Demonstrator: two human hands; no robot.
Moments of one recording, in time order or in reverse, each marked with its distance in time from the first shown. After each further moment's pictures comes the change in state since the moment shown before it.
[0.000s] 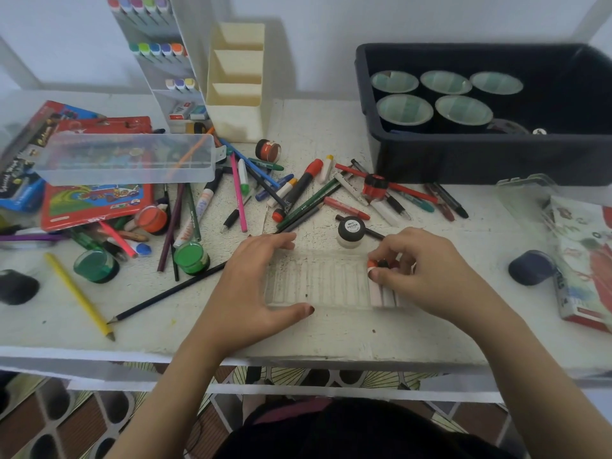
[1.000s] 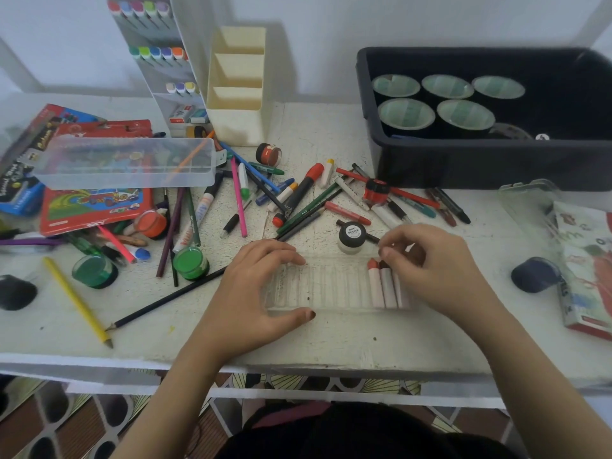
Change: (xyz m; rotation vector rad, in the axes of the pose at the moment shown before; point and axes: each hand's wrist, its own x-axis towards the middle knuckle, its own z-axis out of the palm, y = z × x) left_hand 0.004 -0.004 0.000 0.058 -0.011 0.051; right_hand 0.008 0.007 0.001 0.058 0.198 -0.038
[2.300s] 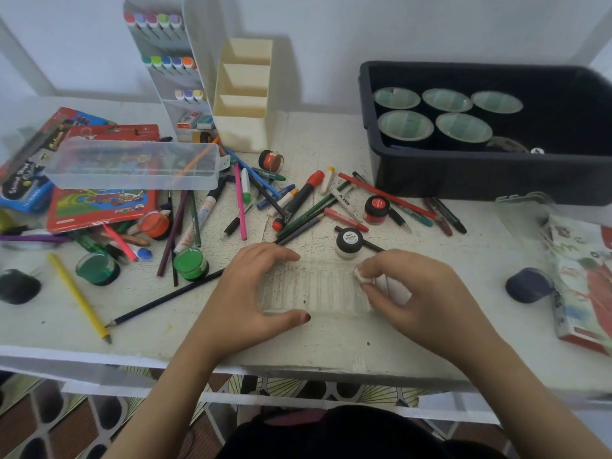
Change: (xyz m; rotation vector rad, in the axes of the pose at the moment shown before) left_hand 0.000 0.002 -0.001 -0.040 0.028 -0.028; right_hand -0.023 -0.005 0.002 -0.099 0.015 -0.467
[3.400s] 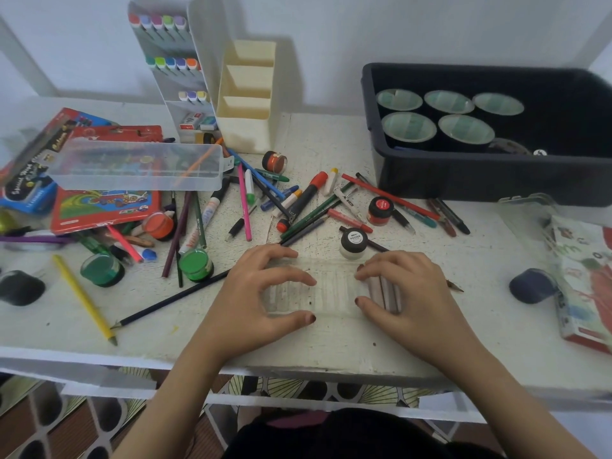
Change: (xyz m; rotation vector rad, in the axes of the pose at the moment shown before) left_hand -0.003 -0.005 0.002 -0.030 -0.009 0.013; right_hand -0.009 0.008 0.027 -0.029 -0.012 0.215
